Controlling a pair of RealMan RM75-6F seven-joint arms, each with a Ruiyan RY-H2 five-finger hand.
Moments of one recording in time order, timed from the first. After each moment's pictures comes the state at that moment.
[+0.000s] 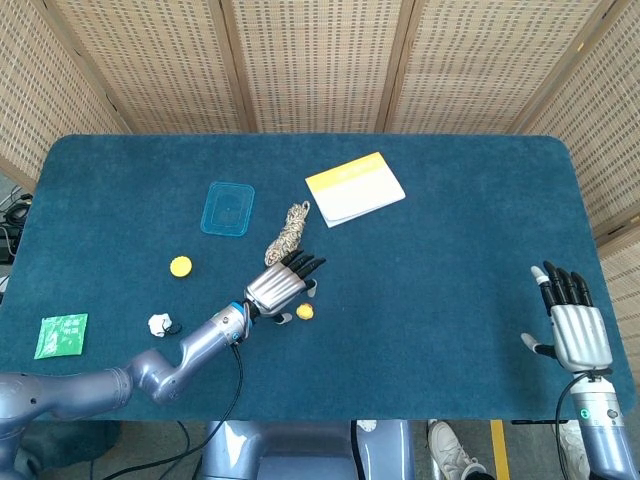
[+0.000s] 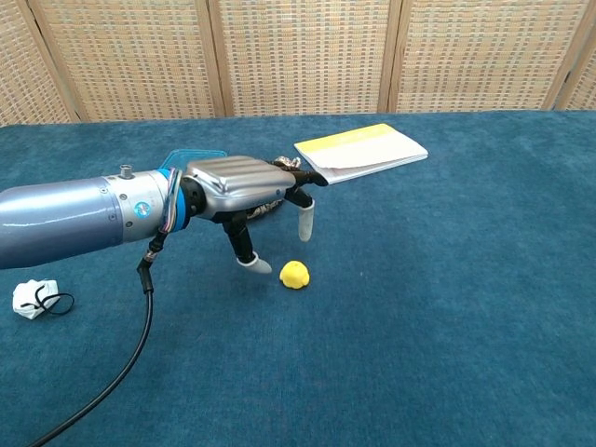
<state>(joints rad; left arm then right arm) -0.94 -1.70 -0.19 -1.28 1.33 0.69 0.30 0.24 -1.26 0.02 -1.43 -1.35 1.44 -0.07</state>
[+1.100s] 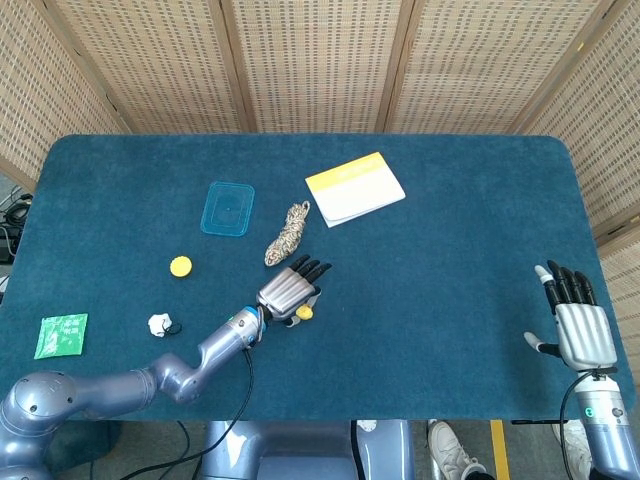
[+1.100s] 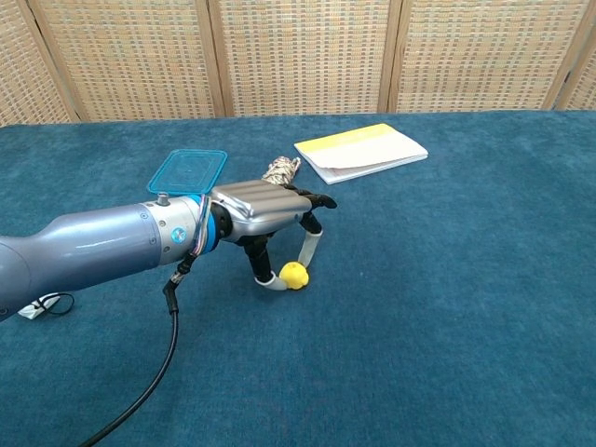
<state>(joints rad) -1.00 -1.81 -0.16 -1.16 1.22 0.69 0.36 0.21 -1.25 0.08 -1.42 -1.38 1.39 -0.05</state>
